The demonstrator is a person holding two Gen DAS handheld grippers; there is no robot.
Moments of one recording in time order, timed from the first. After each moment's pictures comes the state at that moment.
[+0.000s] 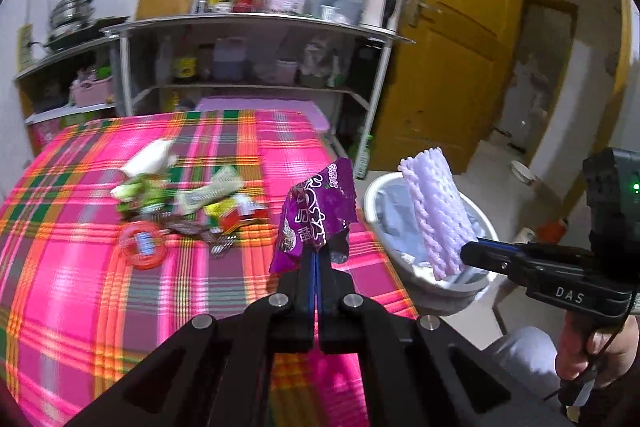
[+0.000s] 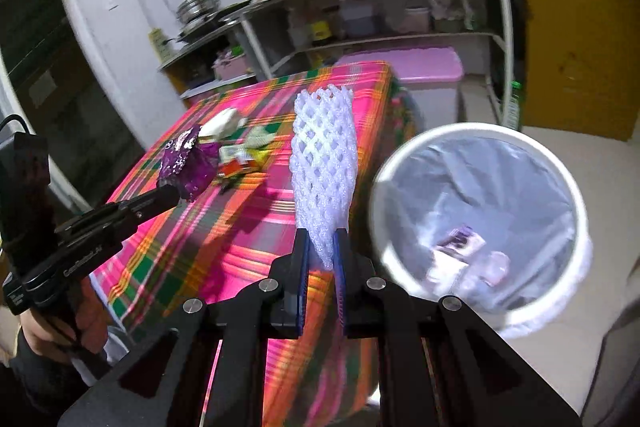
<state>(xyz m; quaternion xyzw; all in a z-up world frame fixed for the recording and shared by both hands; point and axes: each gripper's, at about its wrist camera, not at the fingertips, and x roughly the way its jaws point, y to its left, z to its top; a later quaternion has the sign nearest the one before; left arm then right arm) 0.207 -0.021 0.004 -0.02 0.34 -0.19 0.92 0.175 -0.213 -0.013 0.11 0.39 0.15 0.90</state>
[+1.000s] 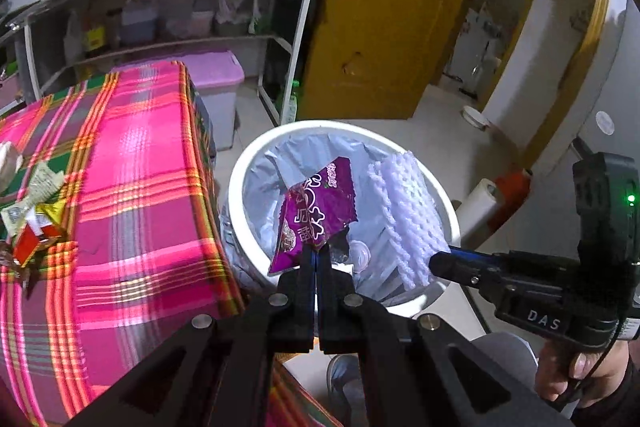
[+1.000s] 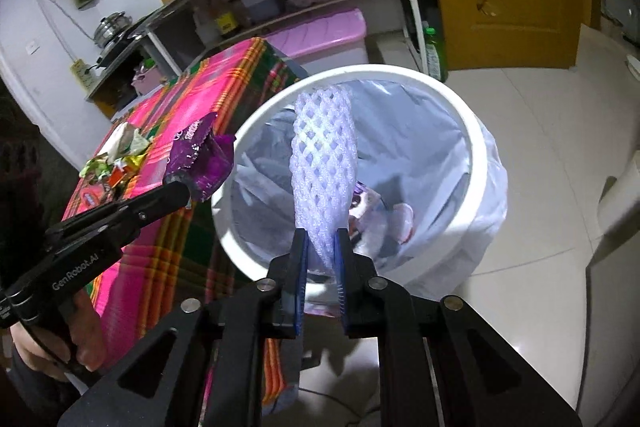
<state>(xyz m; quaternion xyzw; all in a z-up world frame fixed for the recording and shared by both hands) 0.264 -0.156 -0.050 0.00 0.41 -0.28 0.87 0.183 -0.304 -0.066 0.17 0.45 0.04 0.88</state>
